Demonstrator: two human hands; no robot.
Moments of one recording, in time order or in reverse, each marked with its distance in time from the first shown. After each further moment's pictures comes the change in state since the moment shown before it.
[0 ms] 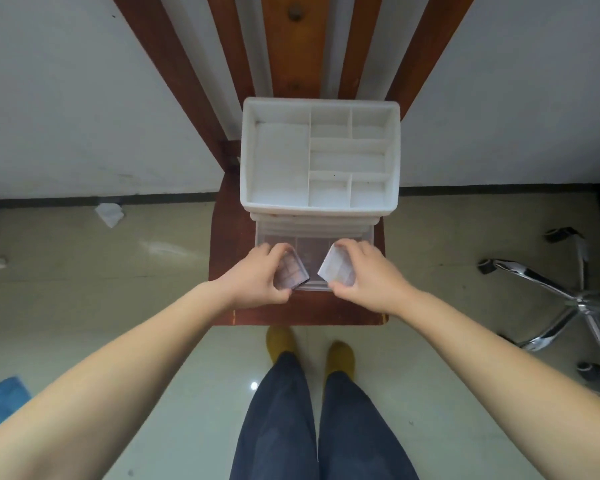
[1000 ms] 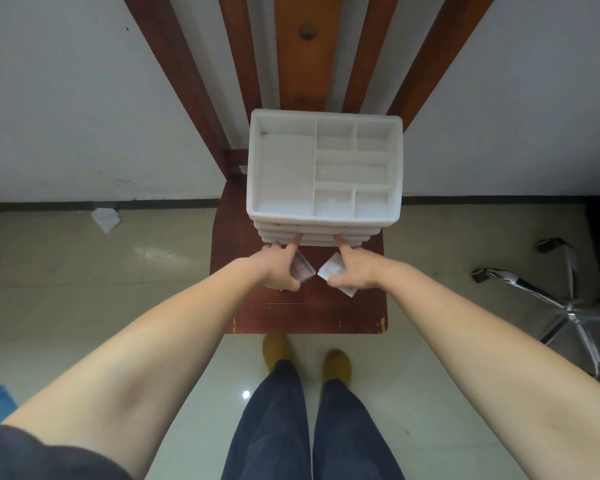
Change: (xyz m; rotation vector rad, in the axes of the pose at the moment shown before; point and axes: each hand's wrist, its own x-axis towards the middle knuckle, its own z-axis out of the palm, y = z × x) left_hand 0.051 0.006 -0.008 0.171 -0.262 -0.187; right_hand 0.058 -0.001 -0.005 -0.144 -0.342 0.219
